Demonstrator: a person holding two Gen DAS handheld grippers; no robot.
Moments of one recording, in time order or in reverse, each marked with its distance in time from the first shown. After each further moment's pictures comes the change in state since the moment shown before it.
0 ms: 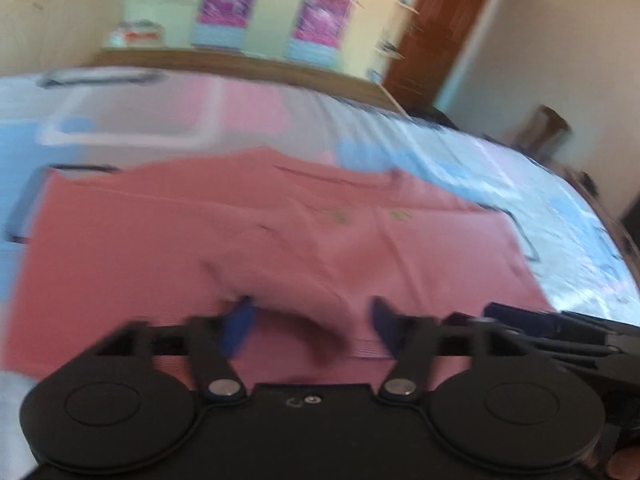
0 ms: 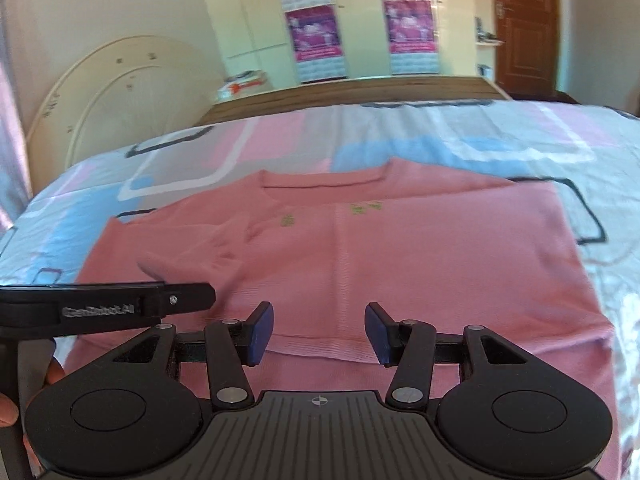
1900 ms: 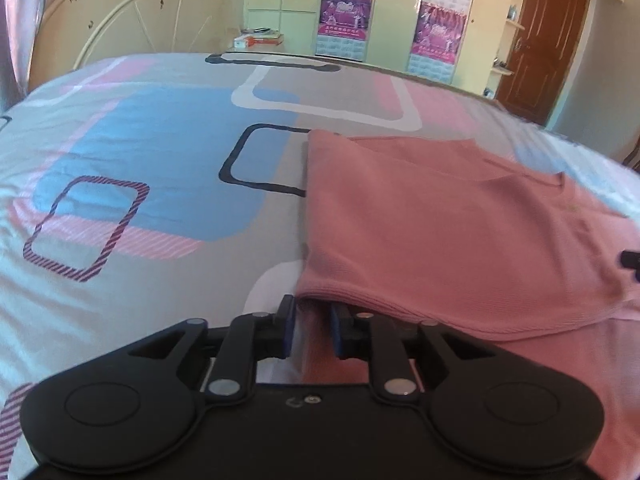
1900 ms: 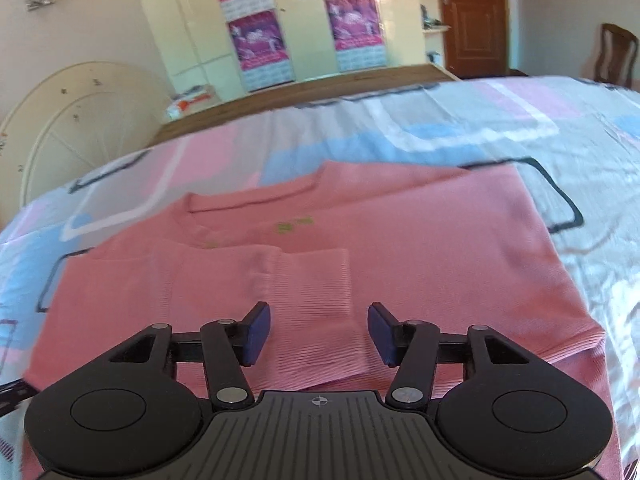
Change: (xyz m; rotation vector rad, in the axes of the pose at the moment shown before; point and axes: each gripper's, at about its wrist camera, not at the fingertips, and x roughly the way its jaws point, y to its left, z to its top) left arm -0.052 0.115 -0.042 -0.099 -0.019 0.282; right arm 0.037 -0.054 0.008 0.147 -0.008 -0.136
